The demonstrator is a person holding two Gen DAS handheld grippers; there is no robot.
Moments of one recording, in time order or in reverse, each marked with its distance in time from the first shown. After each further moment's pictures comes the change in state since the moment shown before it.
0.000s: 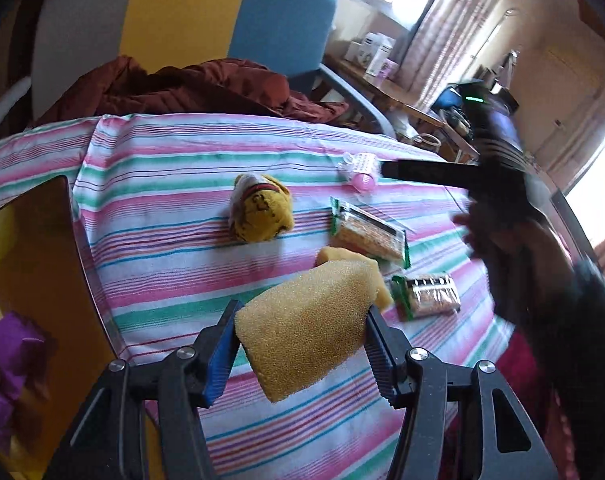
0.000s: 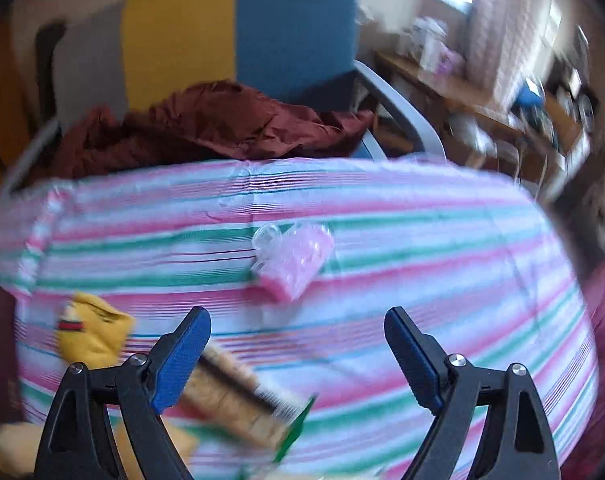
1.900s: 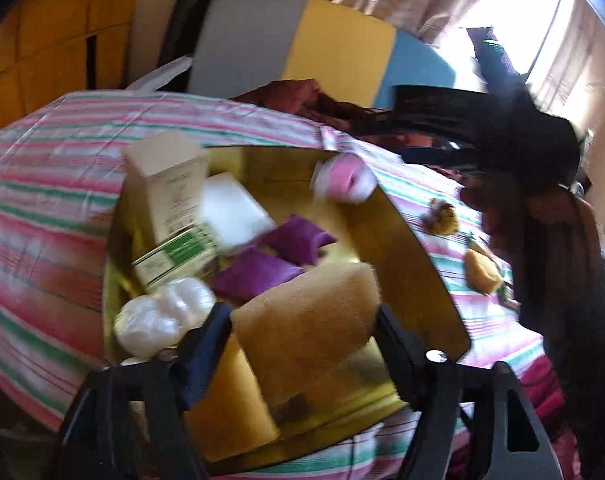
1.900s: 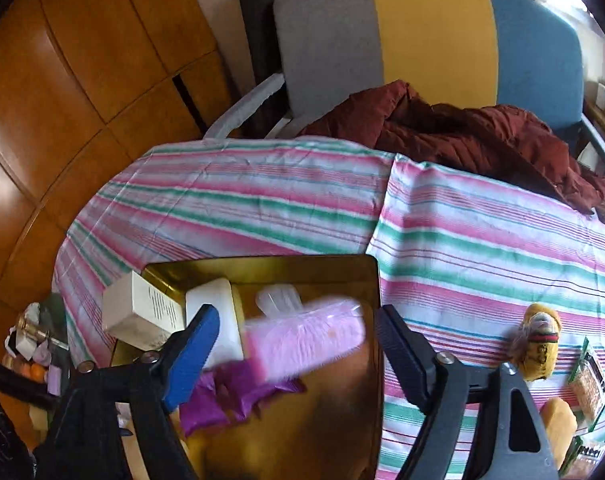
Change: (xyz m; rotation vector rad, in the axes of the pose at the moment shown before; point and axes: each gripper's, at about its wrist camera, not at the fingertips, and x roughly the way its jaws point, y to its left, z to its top) left arm -0.160 0.152 -0.121 -0.284 -0.176 0.292; right arm -0.114 0.308 -0.017 -0.199 -0.018 0.614
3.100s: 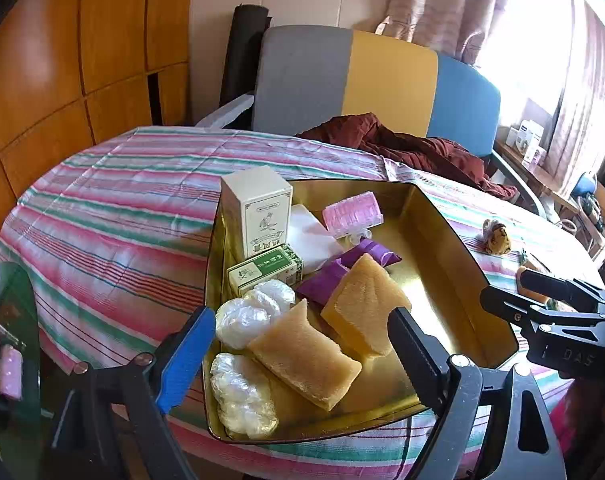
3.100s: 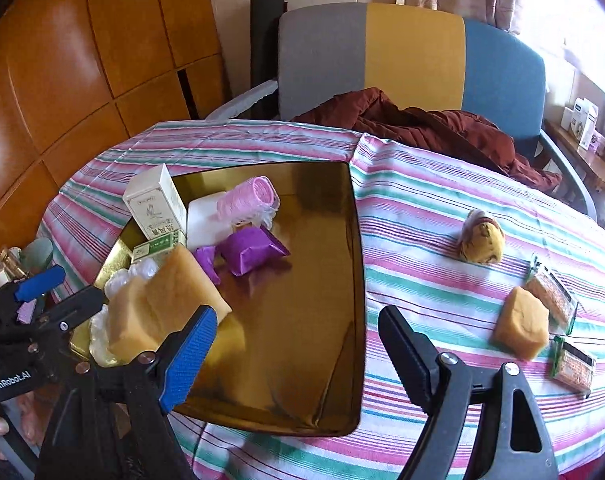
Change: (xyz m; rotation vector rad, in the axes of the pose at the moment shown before) left arm -0.044 0.002 -0.018 0.032 -0.142 0.254; right arm -0.068 0.020 -0.132 -0.088 -0.080 -0.143
